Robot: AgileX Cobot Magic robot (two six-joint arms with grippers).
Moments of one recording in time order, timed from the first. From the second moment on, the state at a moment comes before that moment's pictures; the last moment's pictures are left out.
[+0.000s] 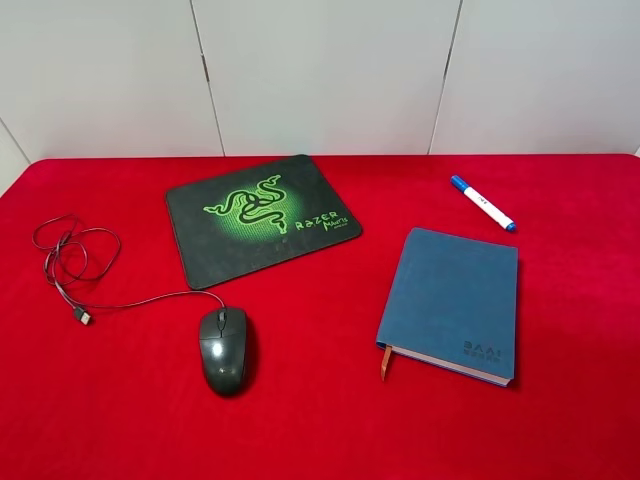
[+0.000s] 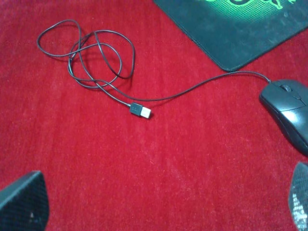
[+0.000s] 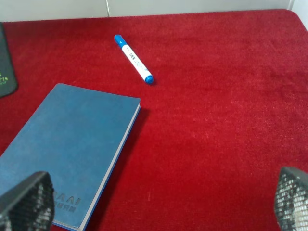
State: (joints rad) left arm -0.05 0.00 -0.49 -0.04 1.06 0.11; right arm 0.02 0.00 -0.49 -0.02 1.02 0.09
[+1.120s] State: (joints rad) left arm -0.05 0.00 -0.49 -0.04 1.06 0.11; right arm 0.02 0.43 -0.76 0.00 1.01 0.06
